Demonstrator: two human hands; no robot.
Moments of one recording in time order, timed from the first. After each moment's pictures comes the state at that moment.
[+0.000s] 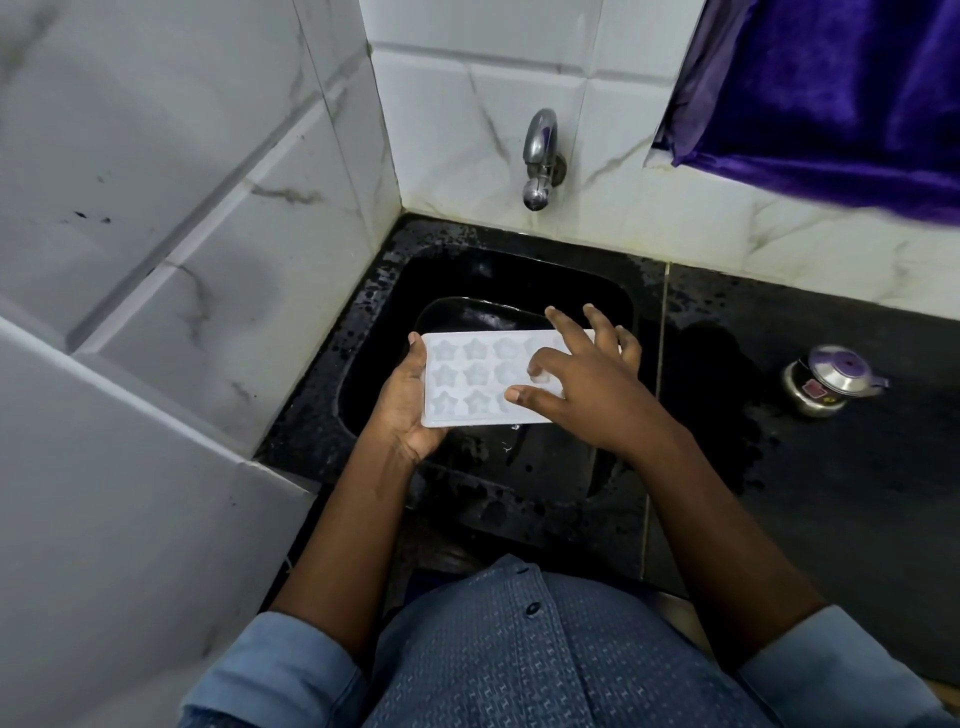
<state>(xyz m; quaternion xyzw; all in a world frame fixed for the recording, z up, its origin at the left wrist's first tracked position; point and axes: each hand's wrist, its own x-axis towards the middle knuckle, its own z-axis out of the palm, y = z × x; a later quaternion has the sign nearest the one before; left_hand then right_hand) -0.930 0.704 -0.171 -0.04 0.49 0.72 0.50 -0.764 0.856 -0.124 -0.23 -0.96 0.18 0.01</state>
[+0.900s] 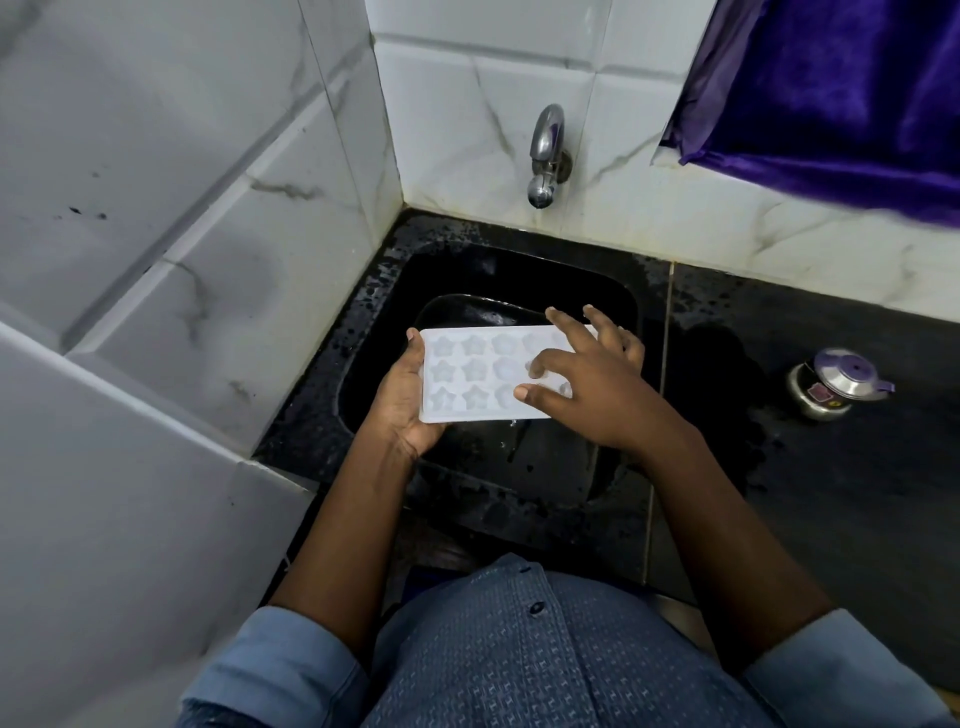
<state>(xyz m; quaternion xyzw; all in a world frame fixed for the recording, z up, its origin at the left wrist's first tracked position) -0.945 0.707 -0.181 -0.04 0.48 0.72 0.50 -0.768 0.862 -0.122 -0.22 -0.95 0.21 0.00</state>
